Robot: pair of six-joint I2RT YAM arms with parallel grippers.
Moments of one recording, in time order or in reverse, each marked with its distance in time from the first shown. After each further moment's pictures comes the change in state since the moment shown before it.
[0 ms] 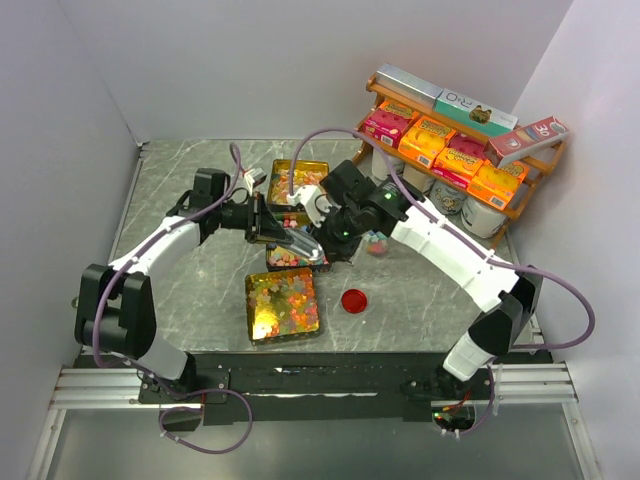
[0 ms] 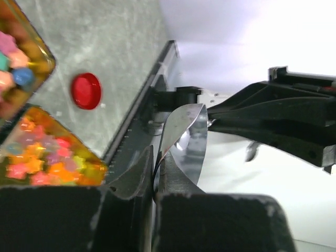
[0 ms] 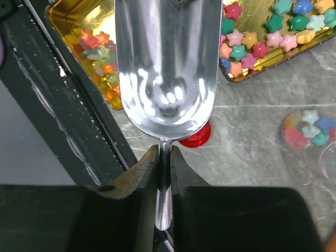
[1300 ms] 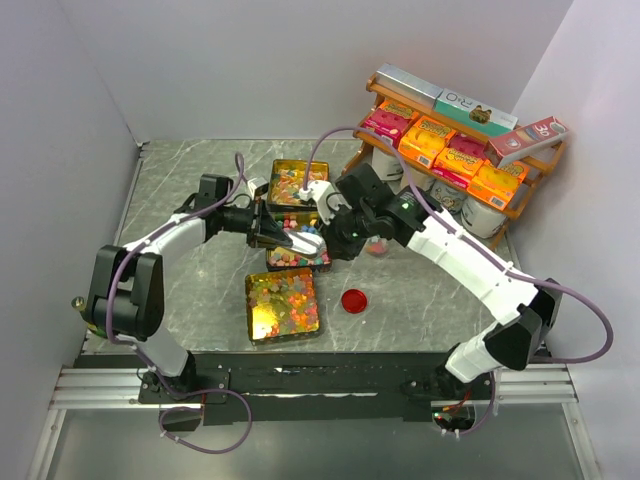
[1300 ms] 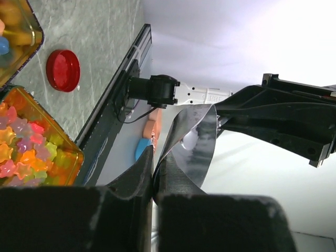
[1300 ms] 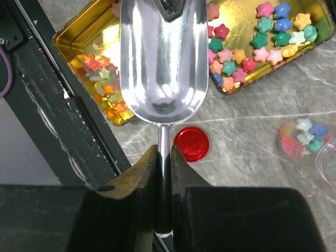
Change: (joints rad) left arm 0.031 0.117 -0.029 0.064 0.122 -0.163; right arm -0.036 -0.126 -0.138 0.153 -0.013 0.045
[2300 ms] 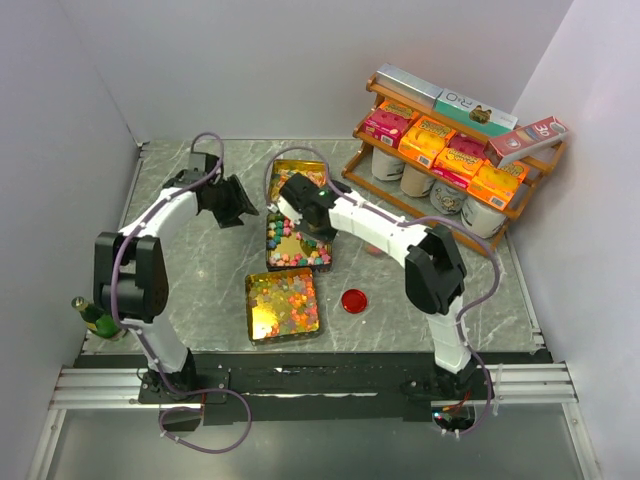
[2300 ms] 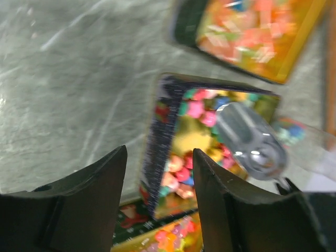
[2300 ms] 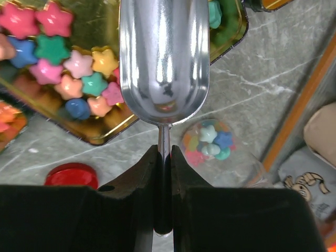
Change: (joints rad) left arm 0.087 0.110 0.294 -0.341 -0.975 0.164; right arm 0.016 0.555 0.235 0.013 0.526 -0.181
